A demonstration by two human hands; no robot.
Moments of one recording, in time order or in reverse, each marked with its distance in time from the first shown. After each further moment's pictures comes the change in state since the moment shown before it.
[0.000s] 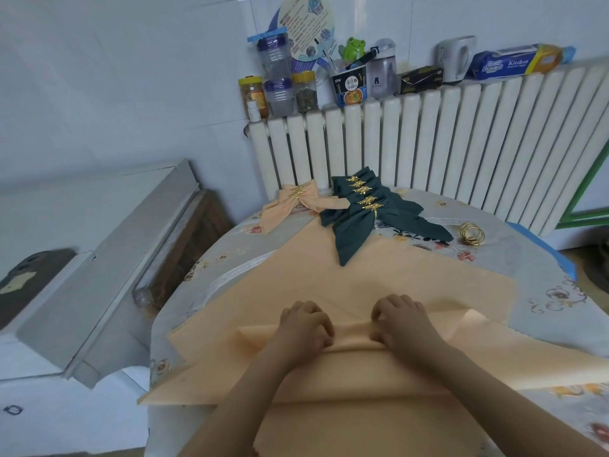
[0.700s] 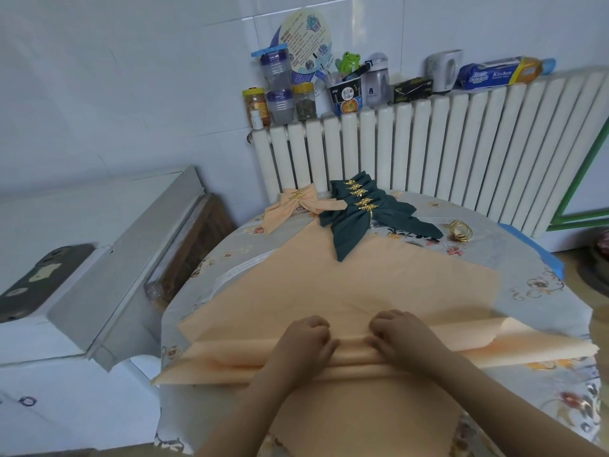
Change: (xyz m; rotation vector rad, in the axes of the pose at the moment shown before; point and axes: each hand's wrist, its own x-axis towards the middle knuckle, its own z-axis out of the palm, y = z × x) left_hand -0.050 0.020 0.005 0.022 0.030 0.139; right_hand -0.040 -0.006 -0.005 -0.011 -0.046 -0.201
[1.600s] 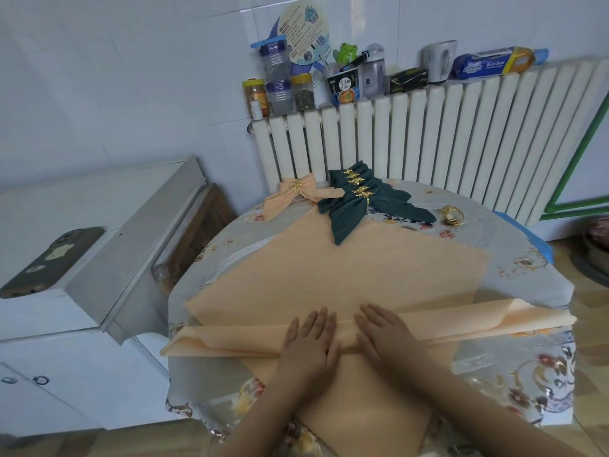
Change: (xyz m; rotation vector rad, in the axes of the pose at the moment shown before) left_hand -0.043 0.024 0.037 0.206 -0.149 -0.182; right_hand -0.038 -0.043 0.042 0.011 0.322 0.025
